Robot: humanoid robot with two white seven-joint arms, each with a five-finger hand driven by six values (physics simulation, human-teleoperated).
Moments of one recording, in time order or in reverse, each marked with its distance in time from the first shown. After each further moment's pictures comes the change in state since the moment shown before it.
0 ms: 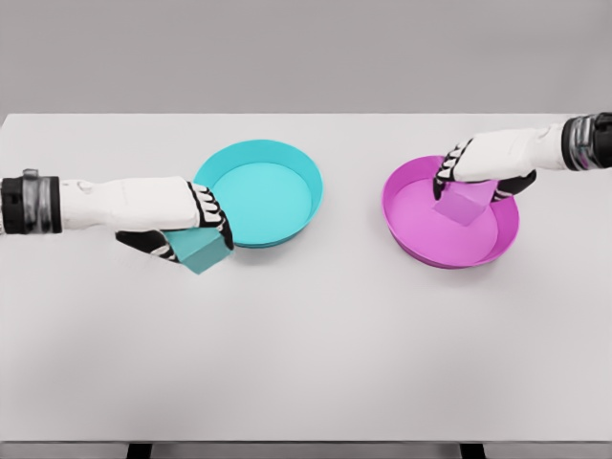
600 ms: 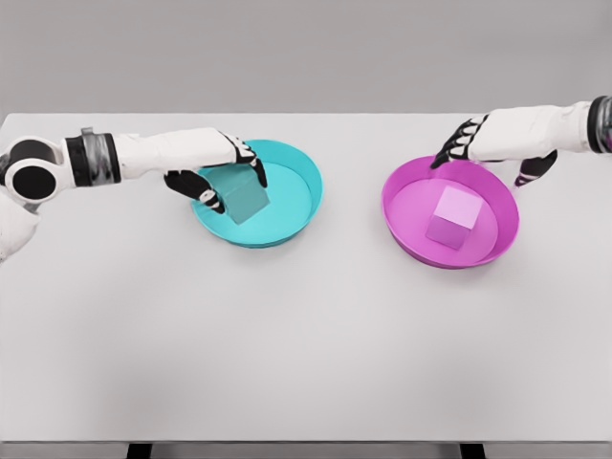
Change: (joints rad) left arm -0.114 -0.307 0.014 0.413 -0.009 0.000 0.000; right arm -0.012 -0.053 -0.071 -0.045 -0.019 0.001 0.000
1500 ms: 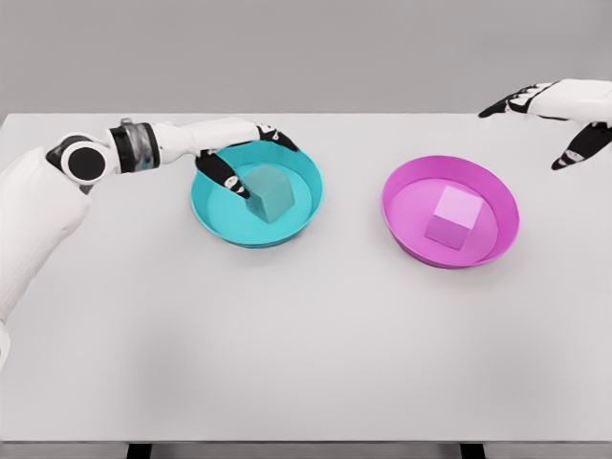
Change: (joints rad) left arm -0.091 -0.205 0.006 0.351 -0.004 0.000 0.000; right arm 0.097 -0.027 -0.172 0.221 -0.244 0.000 0.000
